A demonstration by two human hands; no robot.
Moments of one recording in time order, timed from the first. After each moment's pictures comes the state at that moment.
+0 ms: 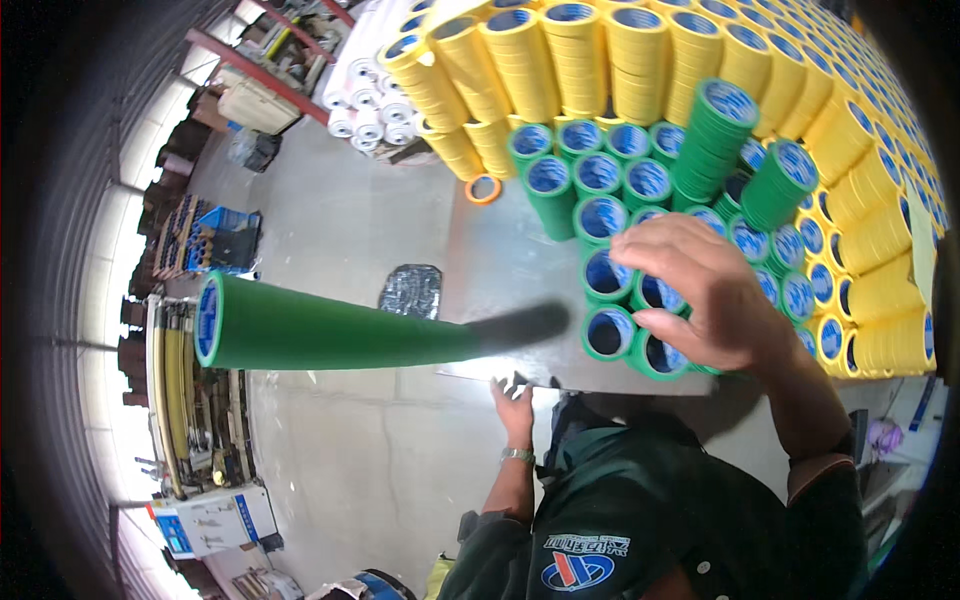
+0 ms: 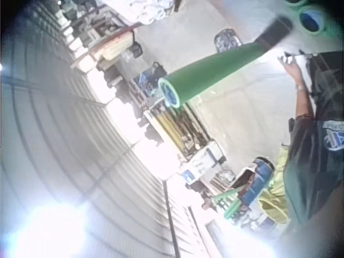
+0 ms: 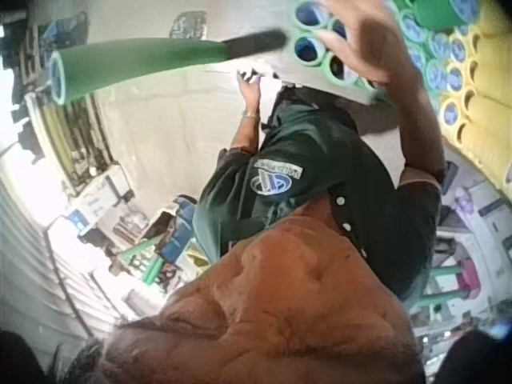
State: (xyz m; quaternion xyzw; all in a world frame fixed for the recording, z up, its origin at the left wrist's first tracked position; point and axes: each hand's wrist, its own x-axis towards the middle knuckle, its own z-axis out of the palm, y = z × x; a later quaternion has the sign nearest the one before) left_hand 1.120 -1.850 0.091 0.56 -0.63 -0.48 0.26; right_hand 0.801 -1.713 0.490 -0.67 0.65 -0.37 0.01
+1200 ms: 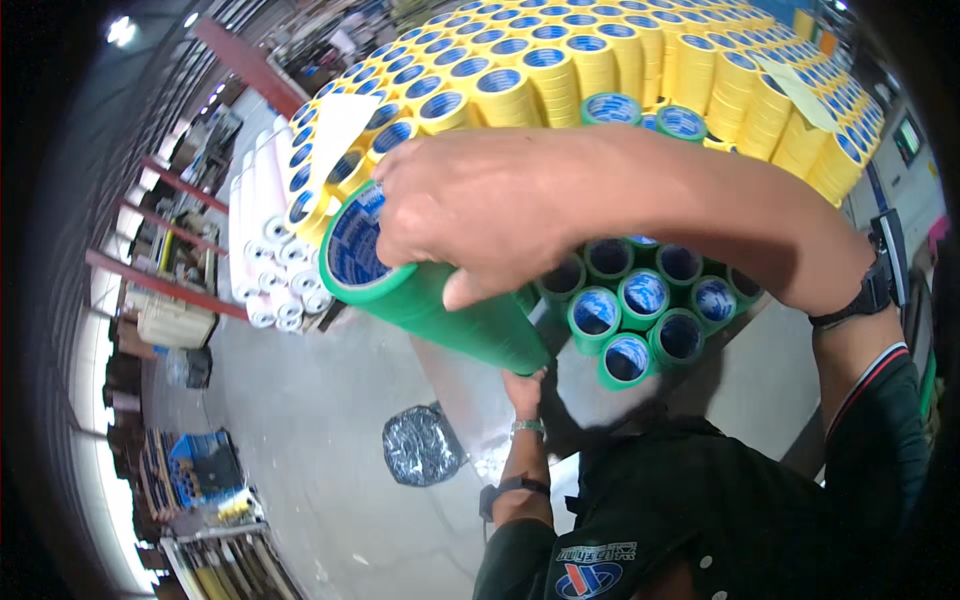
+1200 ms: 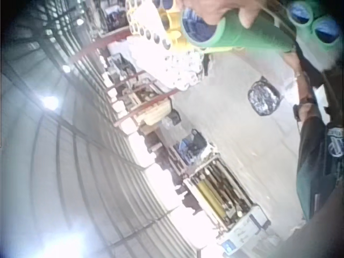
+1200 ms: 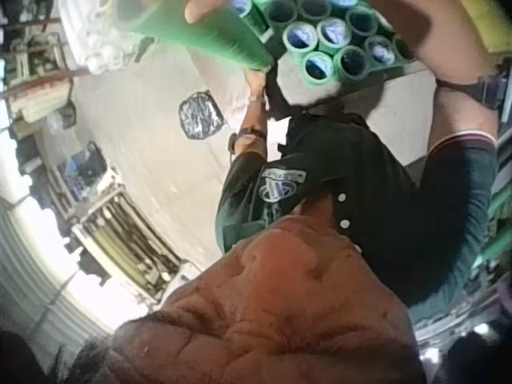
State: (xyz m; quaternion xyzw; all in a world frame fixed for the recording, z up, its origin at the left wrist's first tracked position) left_hand 0.940 -2.015 0.087 0.22 -0.78 -0.56 0.18; right_hand 0.798 -1.882 0.607 -0.71 0.68 -0.16 -0.07
